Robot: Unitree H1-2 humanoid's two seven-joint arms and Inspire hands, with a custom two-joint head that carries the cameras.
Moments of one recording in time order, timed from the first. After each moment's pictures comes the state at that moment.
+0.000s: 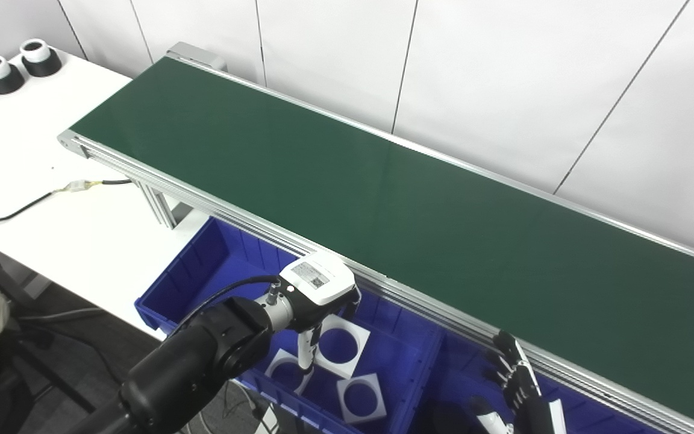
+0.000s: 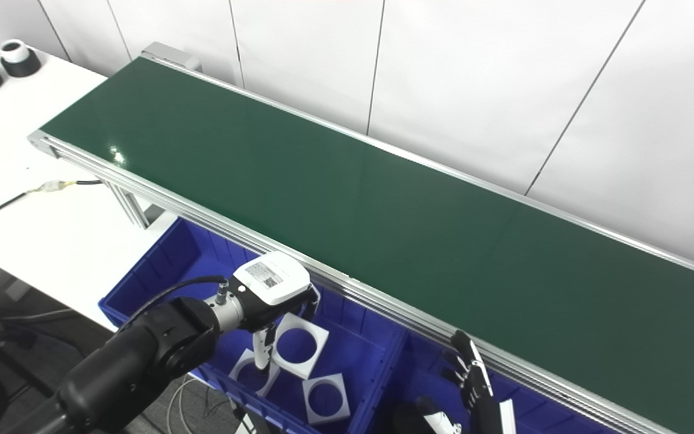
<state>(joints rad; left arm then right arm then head) 0.06 0.36 -0.35 -0.23 1.18 0.02 -0.44 0.22 -0.10 0.28 0.21 -0.10 -0.42 -0.01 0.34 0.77</state>
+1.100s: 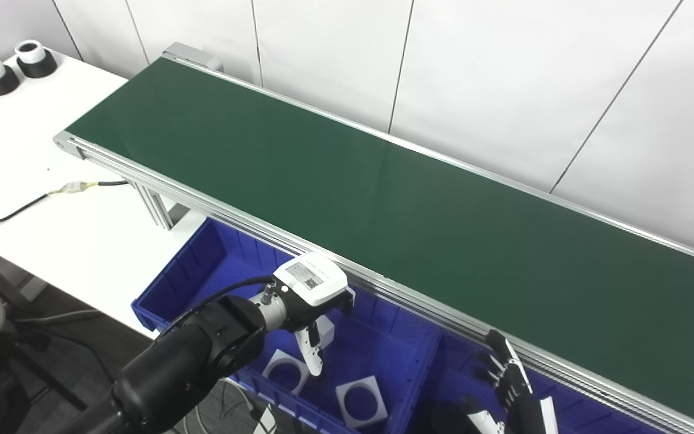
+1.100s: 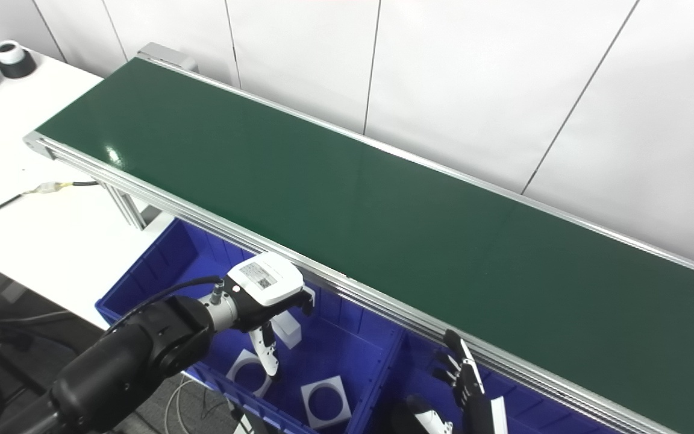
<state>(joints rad) 0.05 0.39 -0.36 -0.28 1.20 0.03 -0.54 0.22 -0.09 0.29 0.21 -0.12 -0.42 -0.02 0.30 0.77</state>
